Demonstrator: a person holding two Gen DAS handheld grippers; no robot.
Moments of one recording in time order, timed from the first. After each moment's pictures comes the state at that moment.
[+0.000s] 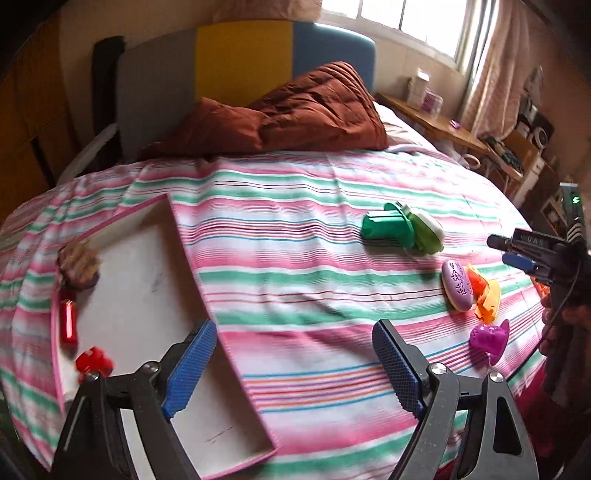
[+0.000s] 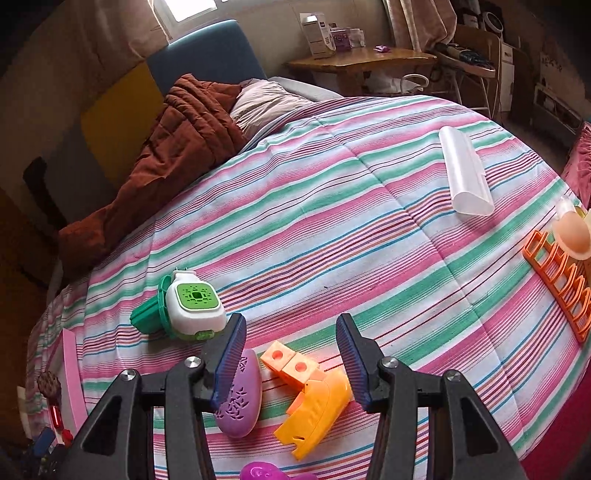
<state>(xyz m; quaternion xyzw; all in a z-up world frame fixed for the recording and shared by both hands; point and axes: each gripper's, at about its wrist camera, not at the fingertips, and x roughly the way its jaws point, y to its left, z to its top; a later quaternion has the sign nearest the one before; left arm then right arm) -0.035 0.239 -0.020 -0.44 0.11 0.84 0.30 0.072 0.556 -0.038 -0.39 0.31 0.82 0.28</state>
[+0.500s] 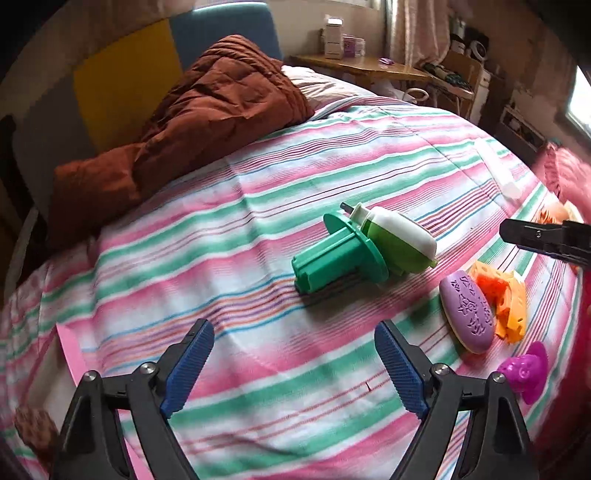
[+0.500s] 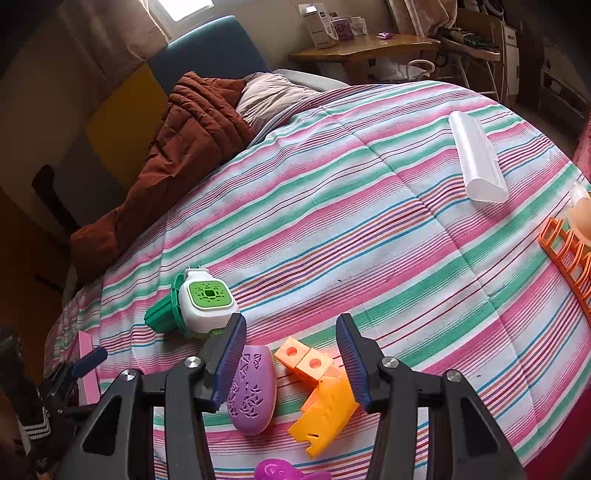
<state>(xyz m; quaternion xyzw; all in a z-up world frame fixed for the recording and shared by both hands) -0.079 0.381 -0.054 -0.40 0.27 0.77 0.41 0.069 0.559 -0.041 -0.39 0.34 0.82 0.25</state>
